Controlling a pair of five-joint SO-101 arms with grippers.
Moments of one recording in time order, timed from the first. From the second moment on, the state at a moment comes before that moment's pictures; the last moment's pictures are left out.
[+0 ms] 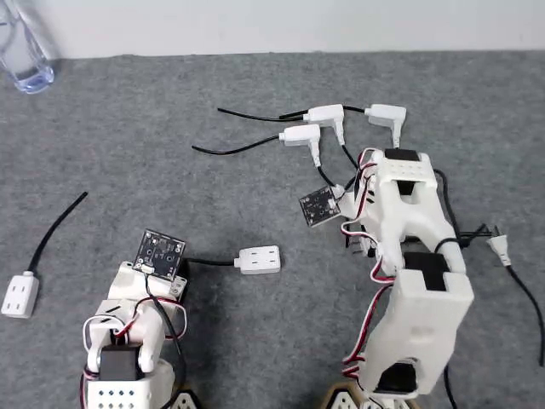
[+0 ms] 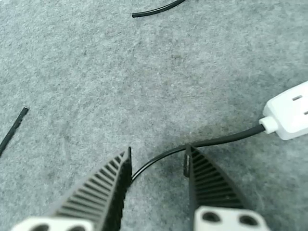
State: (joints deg) left arm -4.9 -101.7 96.7 59.9 -15.2; right arm 1.1 26.7 2.7 76.0 106.7
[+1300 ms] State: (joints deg) left arm 13.6 -101.8 96.7 38.5 44.1; right arm -21.9 -3.9 1.5 100.1 50.2
